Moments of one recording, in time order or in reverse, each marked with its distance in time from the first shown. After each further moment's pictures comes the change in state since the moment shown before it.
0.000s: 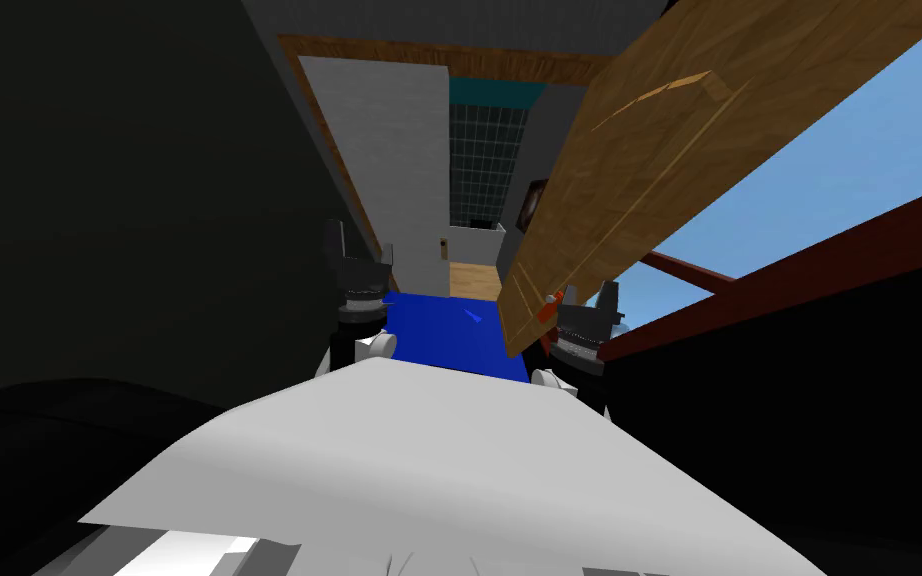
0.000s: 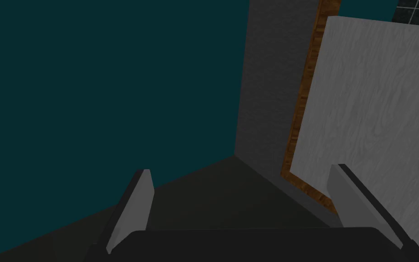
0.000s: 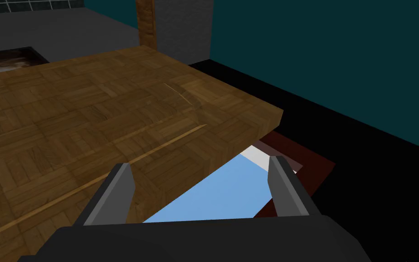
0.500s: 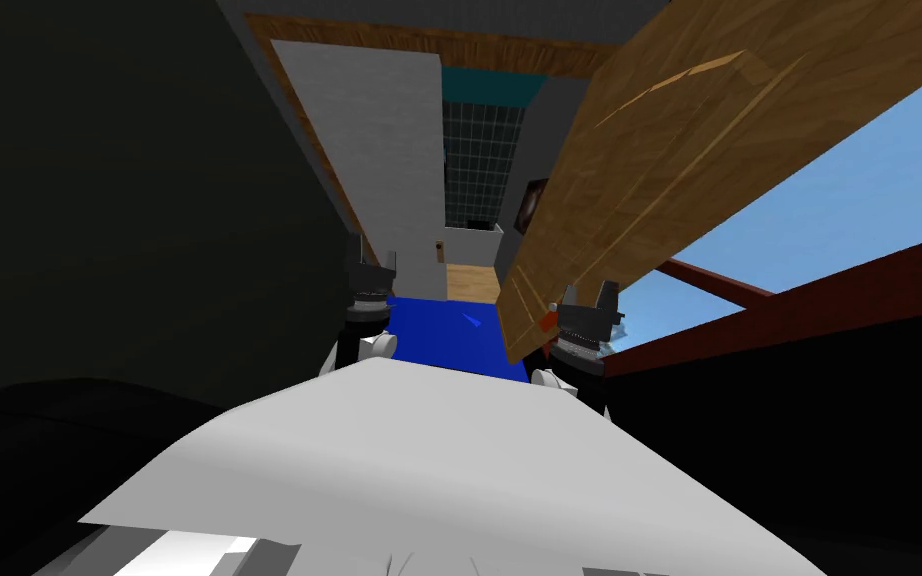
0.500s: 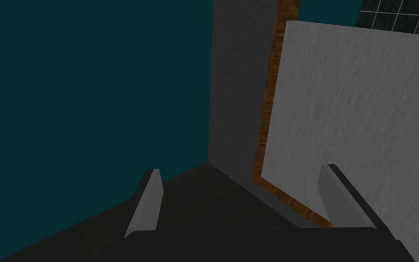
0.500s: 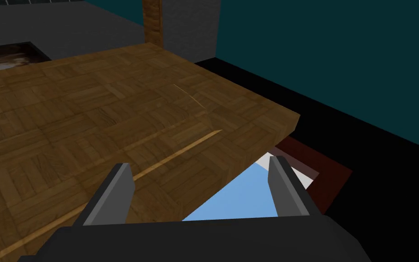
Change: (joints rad) arm -0.009 0.025 0.016 0.073 0.021 0.014 -0.018
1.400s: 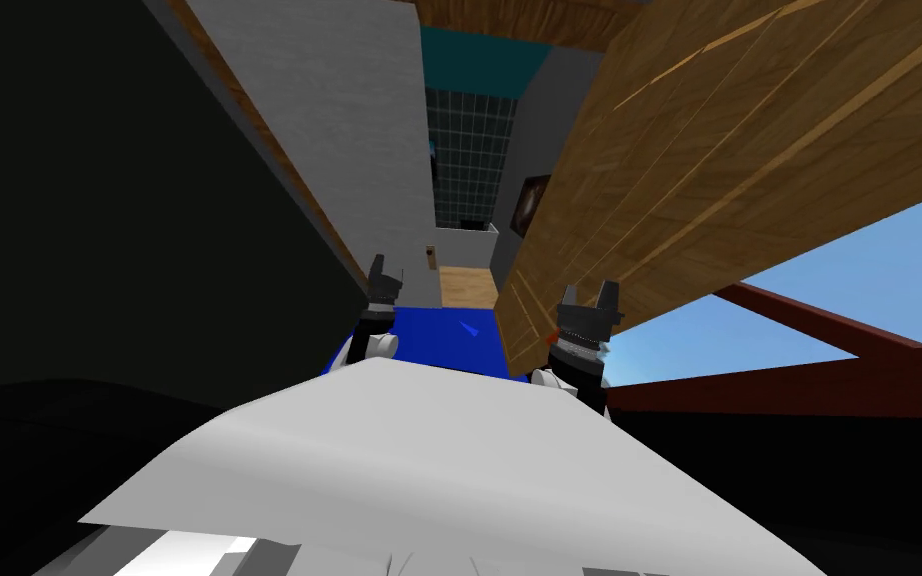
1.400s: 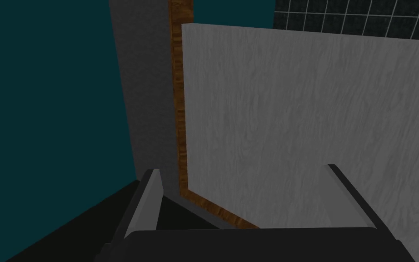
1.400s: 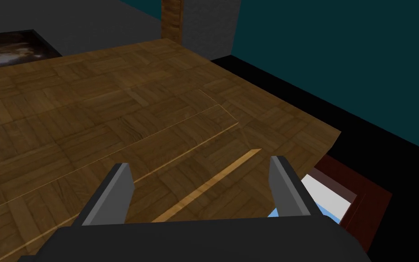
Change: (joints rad) arm -0.044 0.035 0.044 0.203 0.055 0.056 -0.058
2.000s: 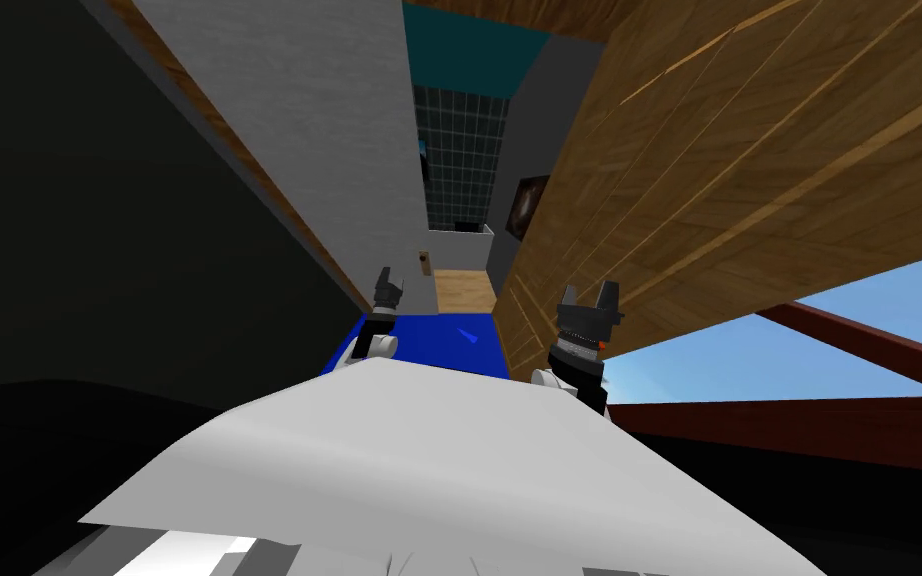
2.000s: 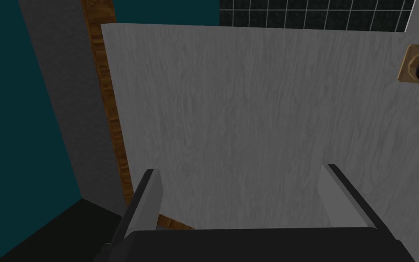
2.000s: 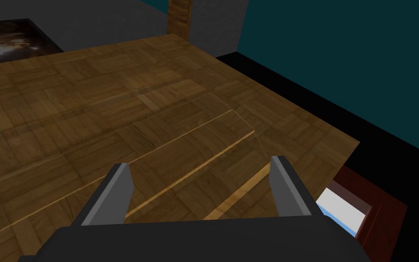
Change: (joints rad) arm -0.039 0.022 0.045 0.177 0.050 0.037 -0.038
